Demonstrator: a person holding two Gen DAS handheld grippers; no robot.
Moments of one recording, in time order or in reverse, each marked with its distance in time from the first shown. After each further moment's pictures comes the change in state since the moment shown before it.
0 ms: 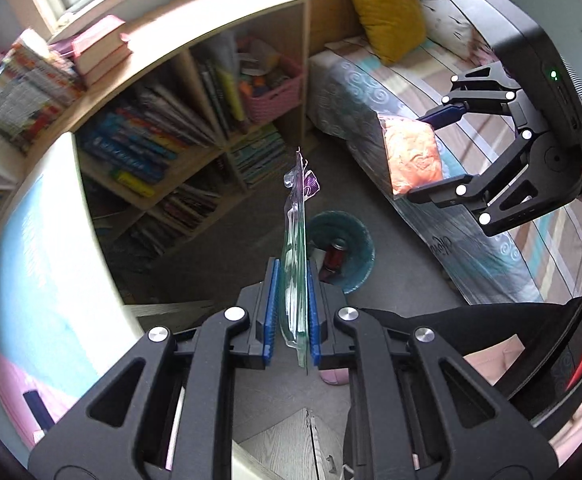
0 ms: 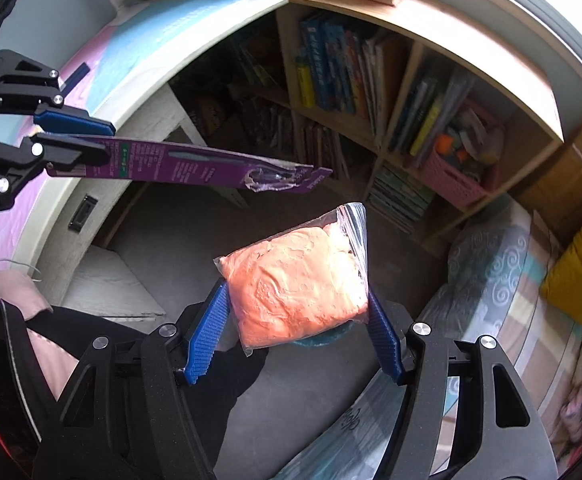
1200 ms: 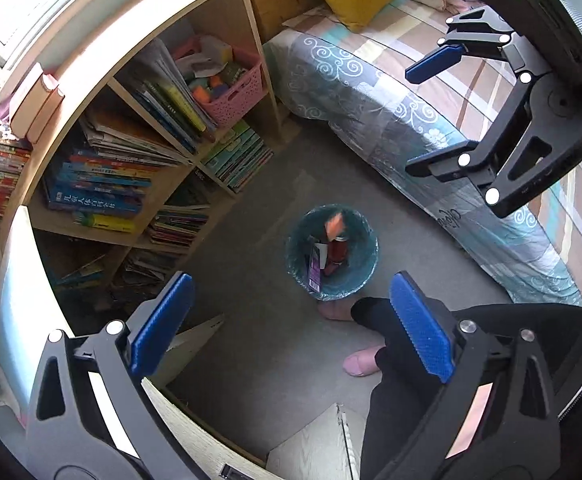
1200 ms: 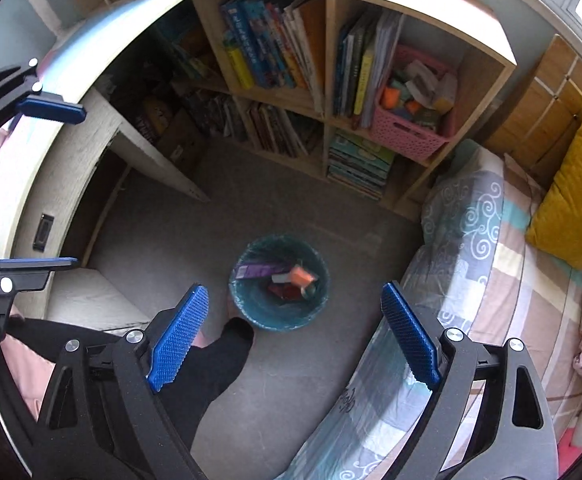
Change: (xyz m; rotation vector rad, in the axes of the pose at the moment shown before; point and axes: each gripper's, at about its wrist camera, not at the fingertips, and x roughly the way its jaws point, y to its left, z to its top) left arm 0.058 -0.043 0.052 0.169 0.083 0.033; right arm 0.018 -0.071 -0.026 0.153 0.041 -0.065
